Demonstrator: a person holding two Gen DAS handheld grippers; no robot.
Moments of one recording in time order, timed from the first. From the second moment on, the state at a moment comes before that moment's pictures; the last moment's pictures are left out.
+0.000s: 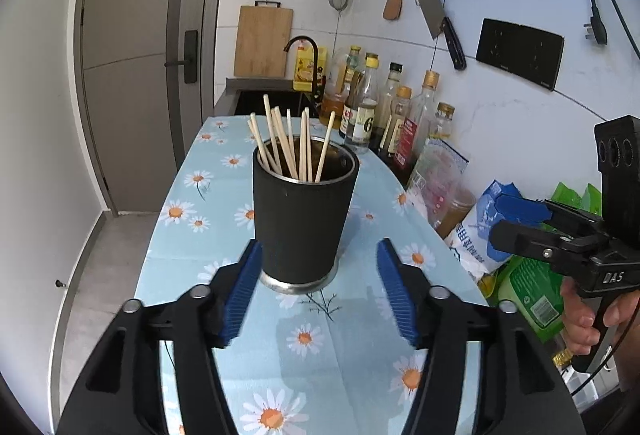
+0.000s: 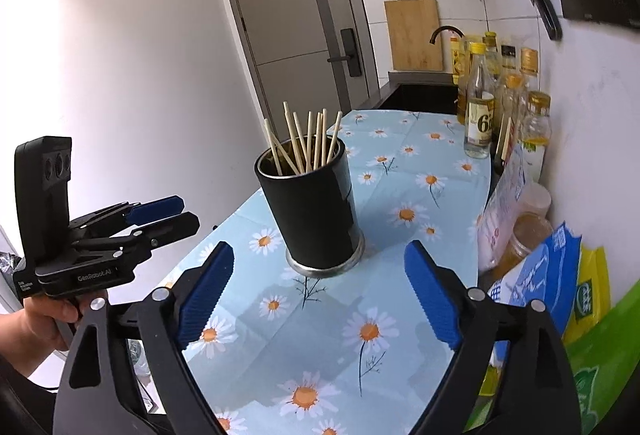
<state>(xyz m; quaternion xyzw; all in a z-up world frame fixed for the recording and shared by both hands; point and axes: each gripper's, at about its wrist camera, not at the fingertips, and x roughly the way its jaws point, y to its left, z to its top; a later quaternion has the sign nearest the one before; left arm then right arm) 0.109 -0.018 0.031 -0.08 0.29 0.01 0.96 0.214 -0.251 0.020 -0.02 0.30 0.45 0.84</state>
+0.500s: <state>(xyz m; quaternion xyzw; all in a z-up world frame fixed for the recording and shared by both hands) 0.106 -0.022 -0.001 -0.07 0.34 0.02 0.94 0.199 -0.241 -0.009 -0.06 0.33 0.45 0.83</state>
